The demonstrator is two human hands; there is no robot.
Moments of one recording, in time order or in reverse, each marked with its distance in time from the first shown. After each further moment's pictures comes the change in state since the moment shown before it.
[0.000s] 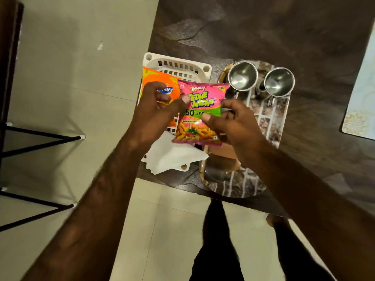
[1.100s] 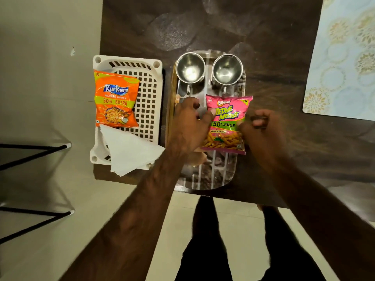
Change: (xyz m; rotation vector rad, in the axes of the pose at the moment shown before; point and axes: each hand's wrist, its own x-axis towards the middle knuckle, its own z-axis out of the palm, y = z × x) left_hand -0.019 0.012 0.174 0.253 -0.106 0.041; right_hand -0.028 0.041 -0.141 -0.281 0.528 -0.047
